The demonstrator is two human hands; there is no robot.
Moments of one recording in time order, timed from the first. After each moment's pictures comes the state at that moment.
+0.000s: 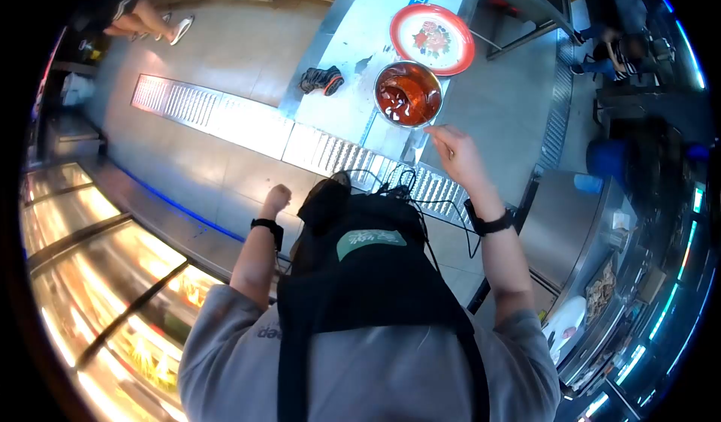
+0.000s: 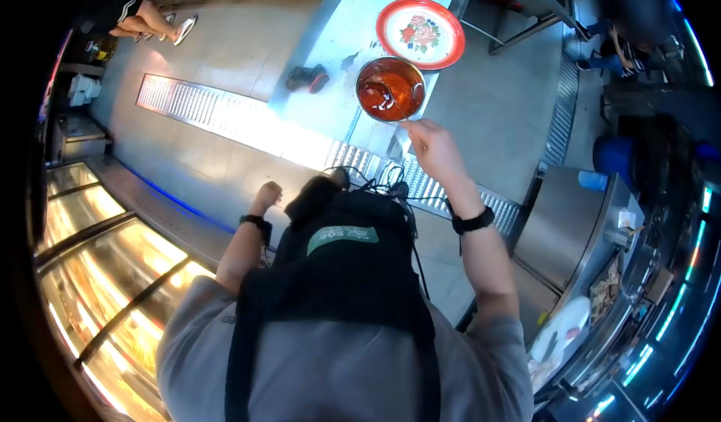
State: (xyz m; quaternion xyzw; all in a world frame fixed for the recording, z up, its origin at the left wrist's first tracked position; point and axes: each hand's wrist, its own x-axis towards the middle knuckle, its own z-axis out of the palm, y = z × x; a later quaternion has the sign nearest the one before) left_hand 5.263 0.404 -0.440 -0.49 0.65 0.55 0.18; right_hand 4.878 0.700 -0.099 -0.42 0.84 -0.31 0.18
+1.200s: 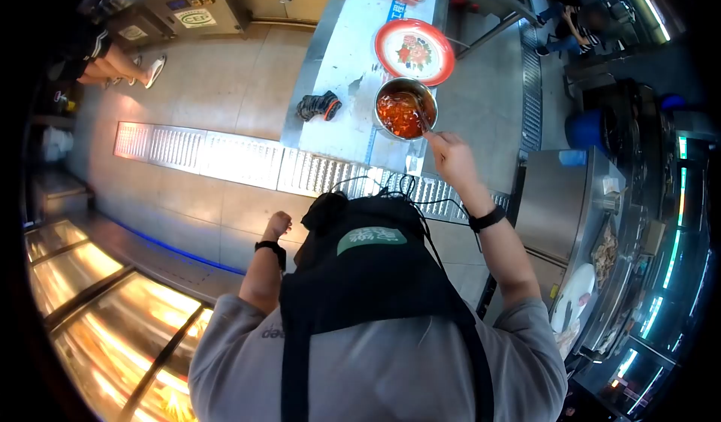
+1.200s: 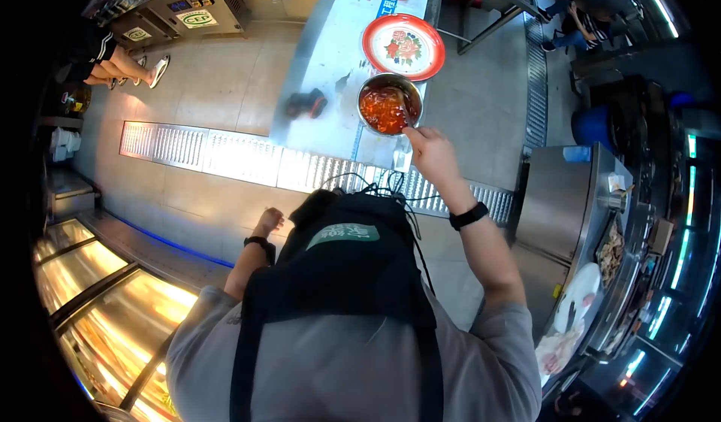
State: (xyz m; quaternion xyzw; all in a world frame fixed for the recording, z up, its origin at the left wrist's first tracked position) left_hand 5.268 0.359 -0.431 -0.46 0.62 0.57 0.27; right_hand 4.902 0.669 -0.114 -0.46 0.84 -0.27 -0.05
